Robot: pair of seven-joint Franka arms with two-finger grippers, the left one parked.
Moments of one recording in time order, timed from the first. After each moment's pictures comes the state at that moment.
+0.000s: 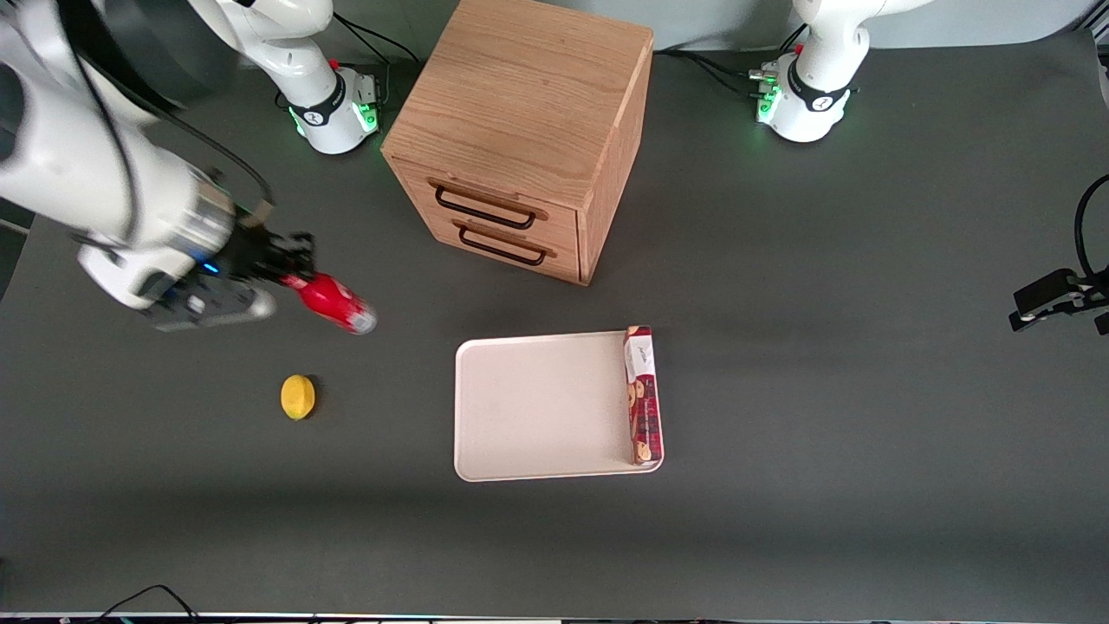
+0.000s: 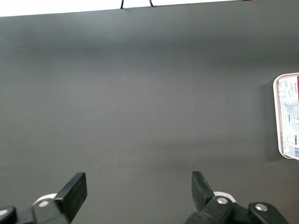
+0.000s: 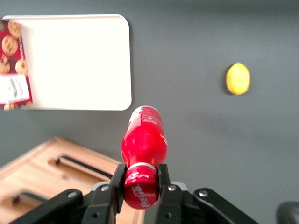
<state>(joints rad) 0.02 0.36 0.41 -1.29 -0.05 1.53 0.42</state>
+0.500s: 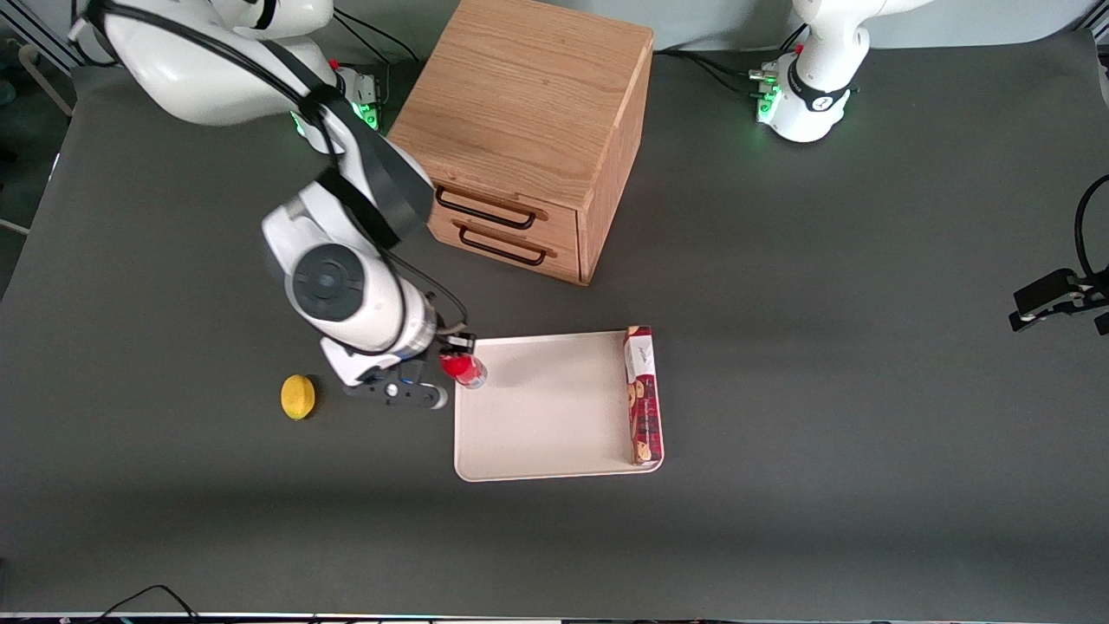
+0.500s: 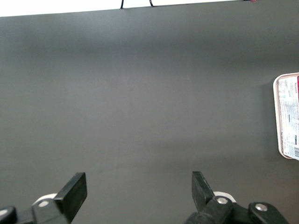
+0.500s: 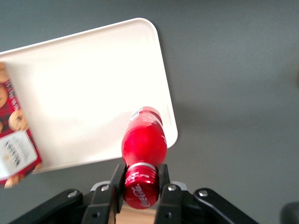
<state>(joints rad) 0.12 0.70 0.55 -1.26 -0.28 1.79 0.86</state>
